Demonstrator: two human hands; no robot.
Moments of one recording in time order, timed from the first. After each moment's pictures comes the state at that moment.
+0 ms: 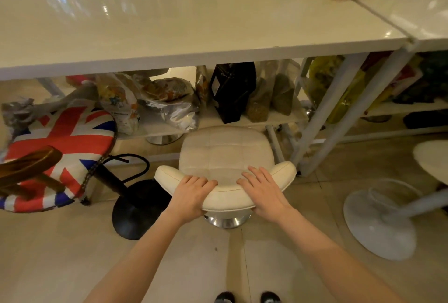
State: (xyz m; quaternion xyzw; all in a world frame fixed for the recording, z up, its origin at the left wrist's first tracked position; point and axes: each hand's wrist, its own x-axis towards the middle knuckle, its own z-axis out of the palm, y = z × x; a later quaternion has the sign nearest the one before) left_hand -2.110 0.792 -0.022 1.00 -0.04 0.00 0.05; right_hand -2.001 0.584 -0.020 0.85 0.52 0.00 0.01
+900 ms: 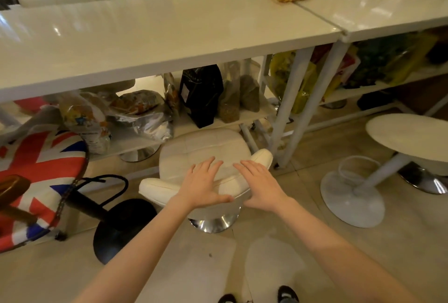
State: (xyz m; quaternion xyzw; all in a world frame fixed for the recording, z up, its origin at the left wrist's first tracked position) left_hand -2.074 0.739 0.026 0.99 -0.02 -0.07 0.14; right_hand -2.013 0.549 0.003 0.91 0.39 -0.05 -0.12
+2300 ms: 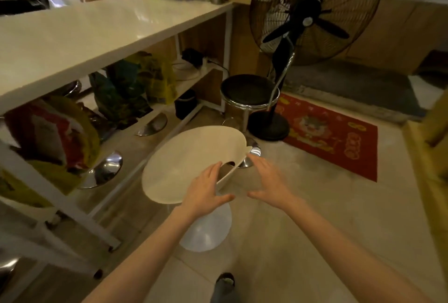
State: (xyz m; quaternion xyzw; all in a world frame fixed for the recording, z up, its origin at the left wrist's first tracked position) left_hand -1.763 0.042 0.031 0.89 -0.38 -0.10 0.24; right_hand -1.843 -0.144 0.036 0.98 -0.05 0.07 -0.20
